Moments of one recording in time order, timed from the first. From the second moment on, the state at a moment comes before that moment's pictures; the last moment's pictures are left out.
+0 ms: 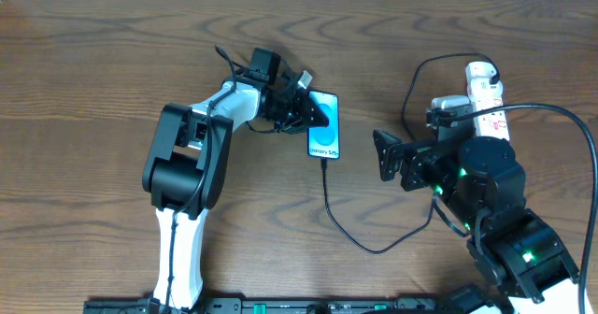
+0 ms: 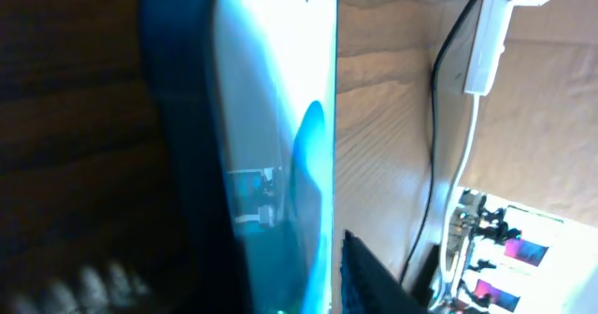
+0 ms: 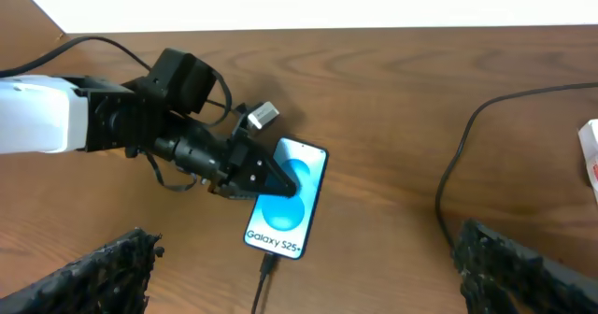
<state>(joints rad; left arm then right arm) -0.30 2.27 1.47 -0.42 0.92 -0.39 0.45 0.85 0.94 -0.56 0.04 0.29</state>
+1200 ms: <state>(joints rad) -0.31 2.21 1.51 -0.56 0.71 -0.33 0.45 0.85 0.94 -0.57 0.04 0.29</state>
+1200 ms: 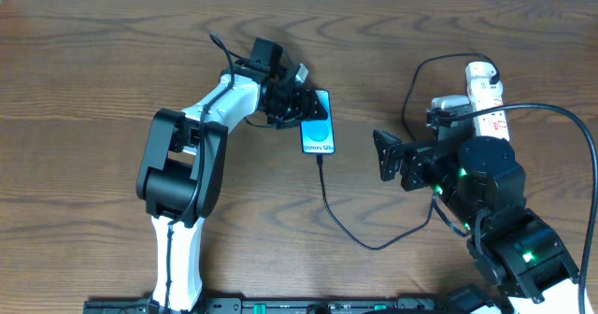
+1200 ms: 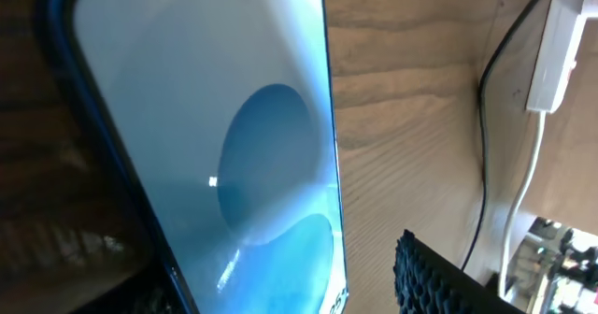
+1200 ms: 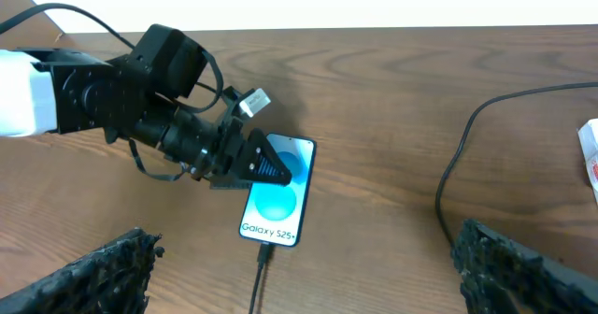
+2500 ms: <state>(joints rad) -0.32 2.19 1.52 -0.58 0.64 -0.16 0.45 0.90 0.94 -0.61 0.03 0.29</state>
